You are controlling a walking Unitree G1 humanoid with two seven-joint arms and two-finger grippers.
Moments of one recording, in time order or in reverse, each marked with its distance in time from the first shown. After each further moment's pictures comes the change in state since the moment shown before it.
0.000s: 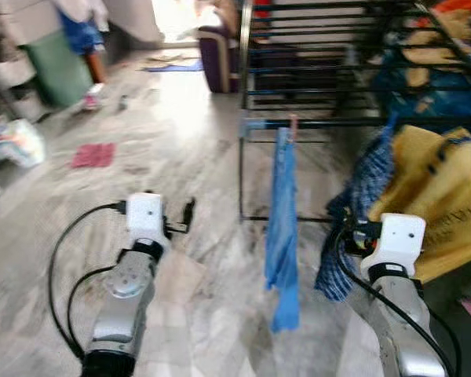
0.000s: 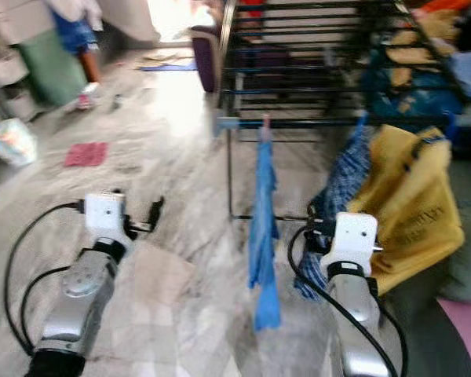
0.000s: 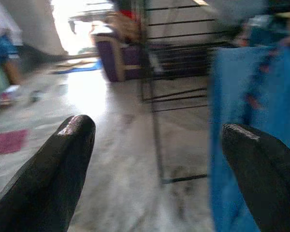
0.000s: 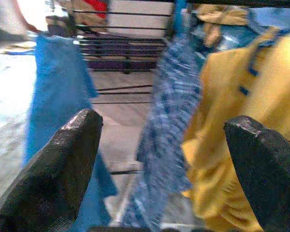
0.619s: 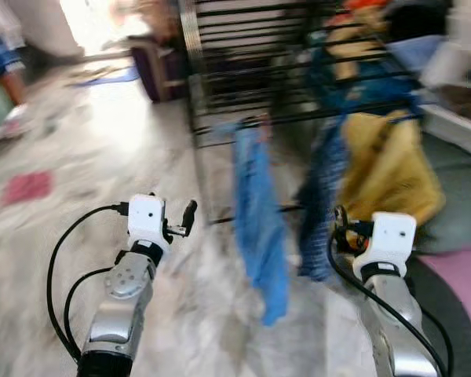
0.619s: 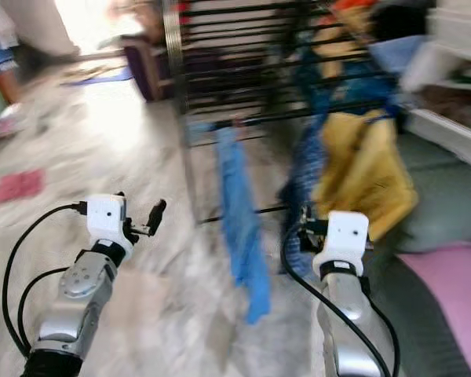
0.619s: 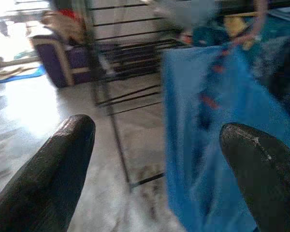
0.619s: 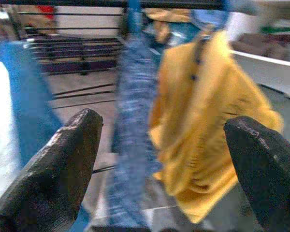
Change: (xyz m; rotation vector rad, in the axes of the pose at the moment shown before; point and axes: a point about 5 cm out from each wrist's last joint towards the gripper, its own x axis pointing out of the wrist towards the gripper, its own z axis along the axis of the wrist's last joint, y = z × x) left arm 0.000 0.001 -0.003 -0.008 0.025 -0.020; right arm 0.003 0.007 0.004 0.002 -0.006 0.015
